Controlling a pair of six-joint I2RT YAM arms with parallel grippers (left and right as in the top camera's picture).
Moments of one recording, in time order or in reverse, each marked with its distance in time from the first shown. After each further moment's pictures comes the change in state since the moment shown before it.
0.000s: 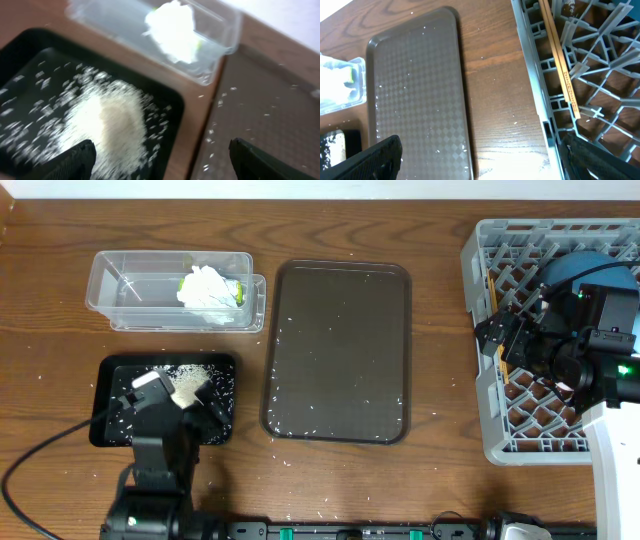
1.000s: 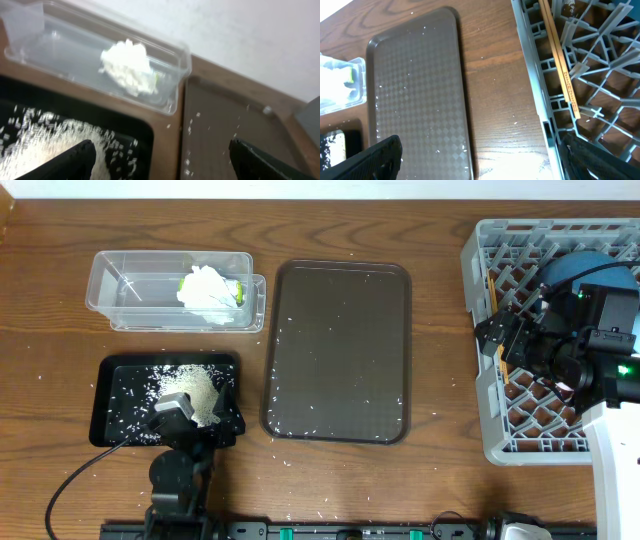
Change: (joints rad) left arm 0.000 -0.432 -0.457 0.437 0.107 0.077; right arm 0.000 0.000 0.000 0.000 0.000 0.000
